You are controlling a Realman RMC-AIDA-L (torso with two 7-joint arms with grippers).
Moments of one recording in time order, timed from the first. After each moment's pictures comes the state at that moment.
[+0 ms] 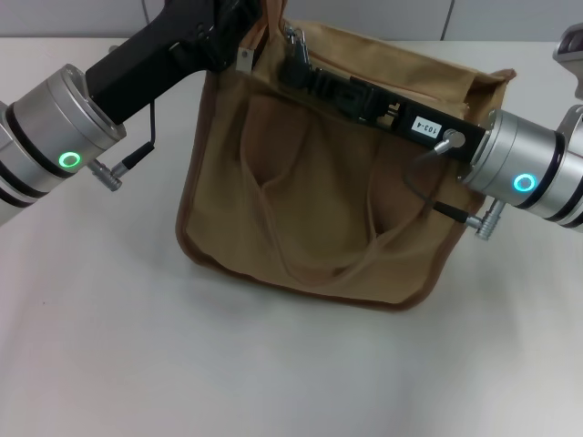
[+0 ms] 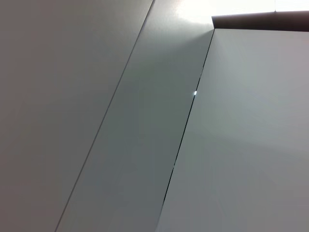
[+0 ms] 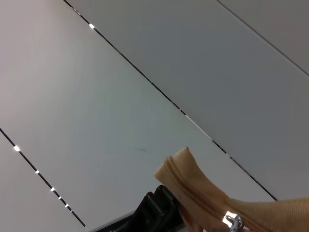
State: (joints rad) left arm -0.66 -2.08 0.76 0.23 1.28 1.70 -1.14; right arm 0.82 2.09 -0.21 -0.02 -2.00 -1.58 1.45
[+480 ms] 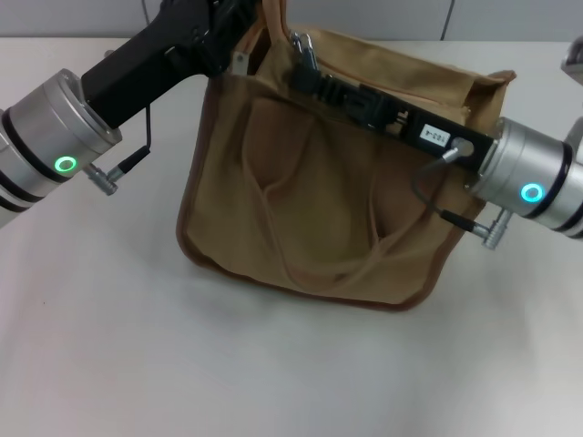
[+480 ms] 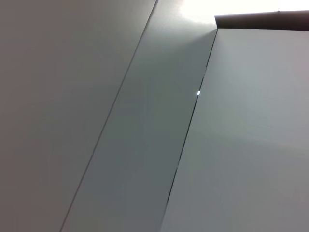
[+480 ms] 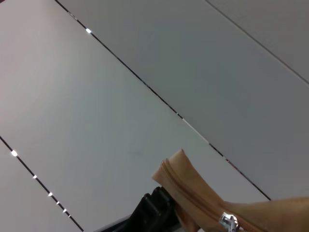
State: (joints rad) left arm -0.65 -2.08 0.76 0.23 1.28 1.70 -1.14; right arm 0.79 2.09 -0.21 -0.02 -2.00 -1.58 1.44
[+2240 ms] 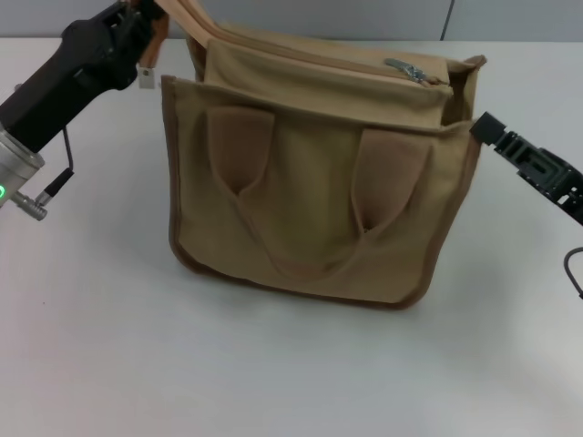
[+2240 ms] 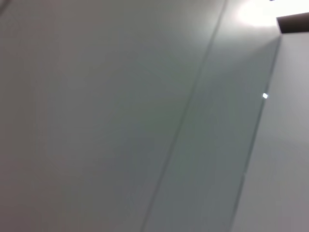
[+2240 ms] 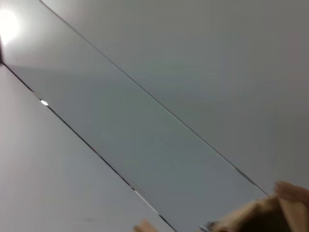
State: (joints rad) left arm -0.51 -2.07 0.67 0.30 1.29 1.65 -1.14; right arm 0.45 2.08 -0.11 -0.14 -1.97 -1.79 1.38
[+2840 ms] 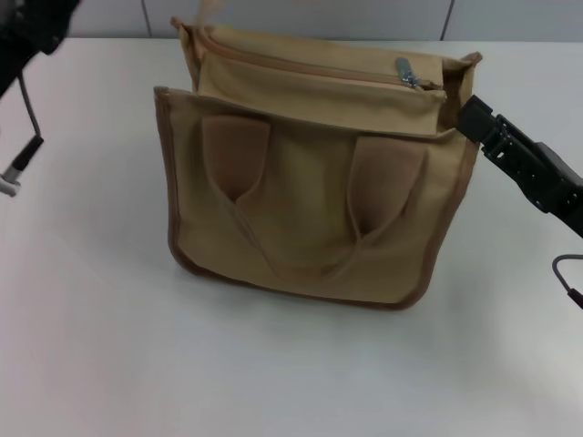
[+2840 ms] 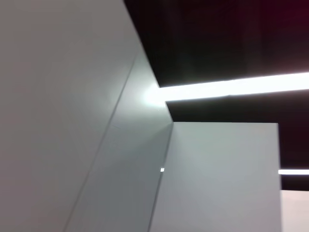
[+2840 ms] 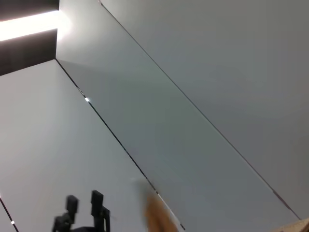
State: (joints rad) left arm -0.53 -2.07 0.70 0.36 1.14 1.97 -1.23; right arm 0.46 2.09 -0.11 -0.09 -1.97 -1.85 1.21
